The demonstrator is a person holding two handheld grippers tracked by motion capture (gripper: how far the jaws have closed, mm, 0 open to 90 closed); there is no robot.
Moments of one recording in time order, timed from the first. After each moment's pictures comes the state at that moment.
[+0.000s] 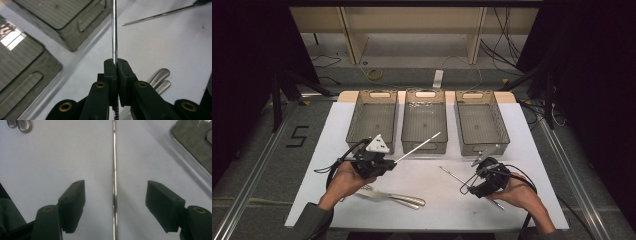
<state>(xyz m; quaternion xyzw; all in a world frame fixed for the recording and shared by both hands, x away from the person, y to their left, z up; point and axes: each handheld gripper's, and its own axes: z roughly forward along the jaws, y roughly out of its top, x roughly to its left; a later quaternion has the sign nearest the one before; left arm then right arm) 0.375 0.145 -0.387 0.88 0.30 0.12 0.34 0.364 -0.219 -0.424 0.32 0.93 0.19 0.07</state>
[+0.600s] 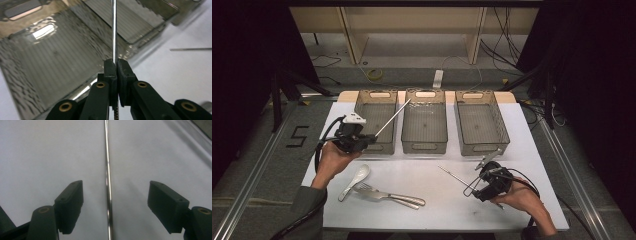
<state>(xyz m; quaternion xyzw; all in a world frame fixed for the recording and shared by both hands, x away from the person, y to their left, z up) 0.429 0.195 -0.373 0.82 0.41 0.16 0.37 0.364 -0.230 -0.443 0.34 0.92 0.16 0.06</state>
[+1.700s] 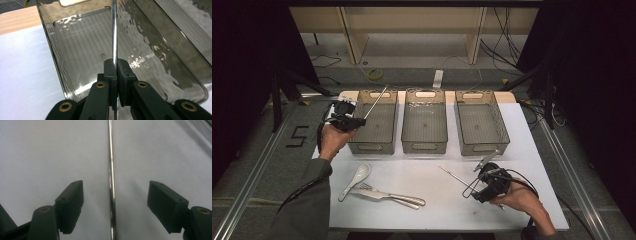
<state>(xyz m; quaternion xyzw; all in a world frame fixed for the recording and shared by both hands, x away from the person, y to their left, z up) 0.509 0.225 -0.400 0.77 0.52 0.17 0.33 0.364 -0.228 -0.447 0.34 0.93 0.15 0.06</state>
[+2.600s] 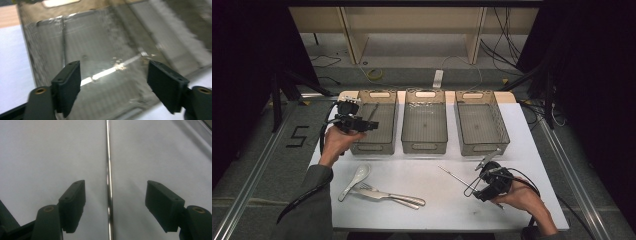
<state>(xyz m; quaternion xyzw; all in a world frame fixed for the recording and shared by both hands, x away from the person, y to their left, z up) 0.479 0.206 -0.375 0.77 0.51 0.14 0.37 0.365 -0.232 -0.443 0.34 0.93 0.15 0.05</state>
